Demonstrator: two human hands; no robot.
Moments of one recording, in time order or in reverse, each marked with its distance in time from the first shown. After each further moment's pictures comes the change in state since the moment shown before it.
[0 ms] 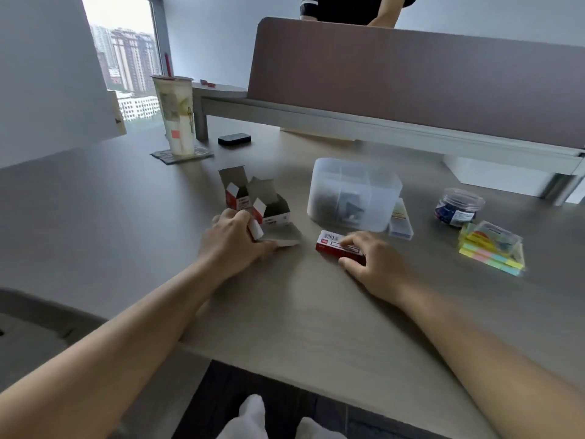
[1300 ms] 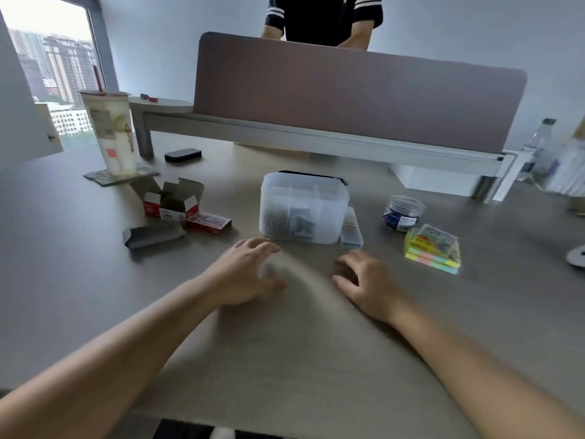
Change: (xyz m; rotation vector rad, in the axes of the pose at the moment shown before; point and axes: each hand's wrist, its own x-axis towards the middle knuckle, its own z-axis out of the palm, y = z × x) left_hand 0.012 0.058 0.028 0.116 -0.417 0.319; right_hand -0.019 0.040 -0.024 -0.104 -0.024 0.104
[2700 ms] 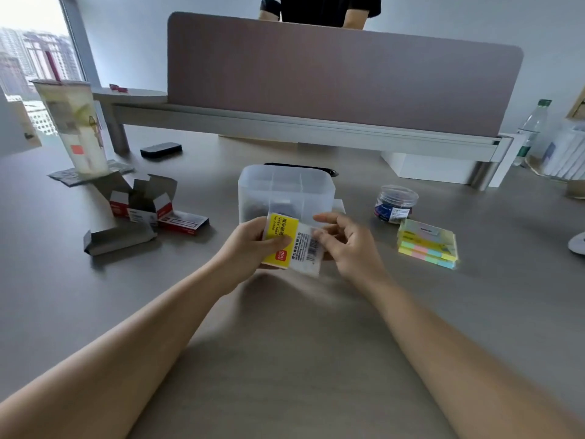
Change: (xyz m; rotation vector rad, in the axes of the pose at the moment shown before) left_hand 0.039 0.030 0.010 -1.107 0.131 -0.029; right_hand 0.030 -0.011 -0.005 0.858 0.258 0.086
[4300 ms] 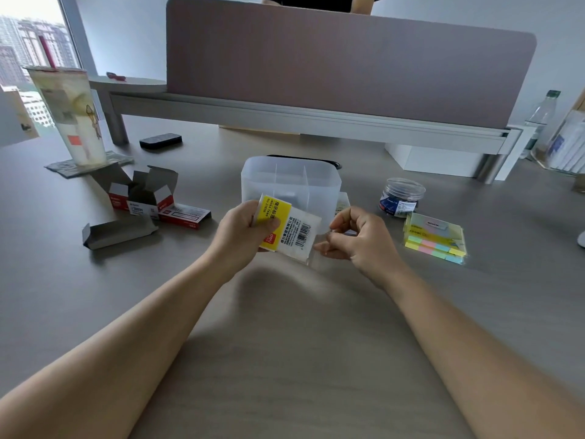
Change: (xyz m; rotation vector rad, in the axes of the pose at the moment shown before) left_hand 0.008 -0.002 -0.010 0.100 0.199 0.078; right_hand 0.002 -0.002 -0.009 0.075 -0.050 0.092
